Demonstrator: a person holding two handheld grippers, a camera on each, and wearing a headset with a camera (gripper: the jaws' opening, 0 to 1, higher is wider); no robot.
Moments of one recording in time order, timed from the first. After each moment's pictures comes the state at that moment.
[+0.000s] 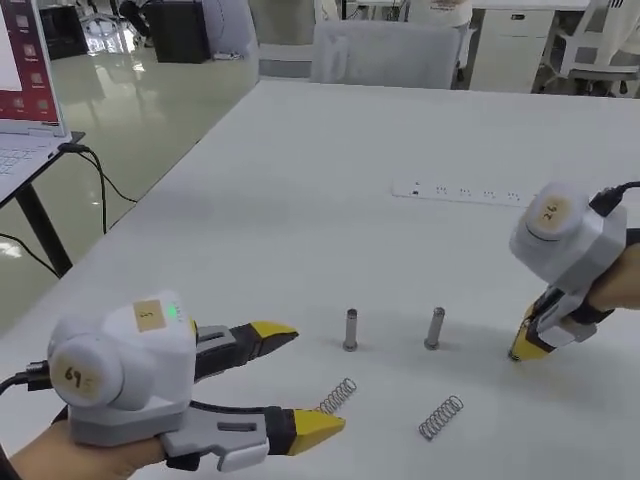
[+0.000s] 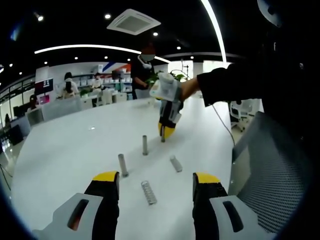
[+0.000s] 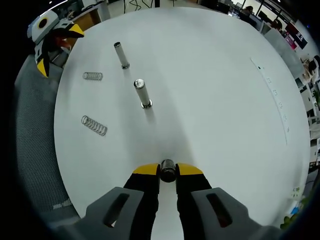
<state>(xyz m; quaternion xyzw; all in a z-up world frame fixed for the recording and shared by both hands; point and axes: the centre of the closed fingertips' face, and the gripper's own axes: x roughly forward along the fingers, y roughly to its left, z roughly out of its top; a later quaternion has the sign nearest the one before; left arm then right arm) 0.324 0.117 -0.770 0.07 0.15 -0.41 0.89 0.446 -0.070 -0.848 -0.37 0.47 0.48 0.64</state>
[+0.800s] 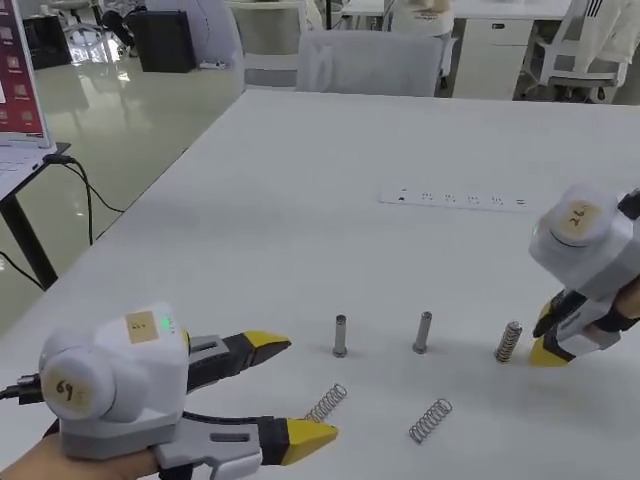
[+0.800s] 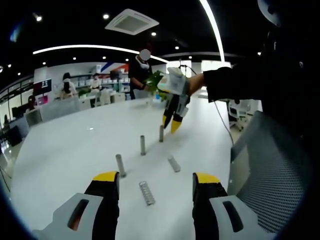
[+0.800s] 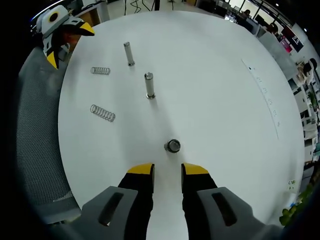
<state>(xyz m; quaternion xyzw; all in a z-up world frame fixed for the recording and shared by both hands) 0.321 0.114 -0.771 0.07 0.15 -0.42 0.89 0.428 -0.094 -0.827 -0.38 0.45 0.47 0.66</state>
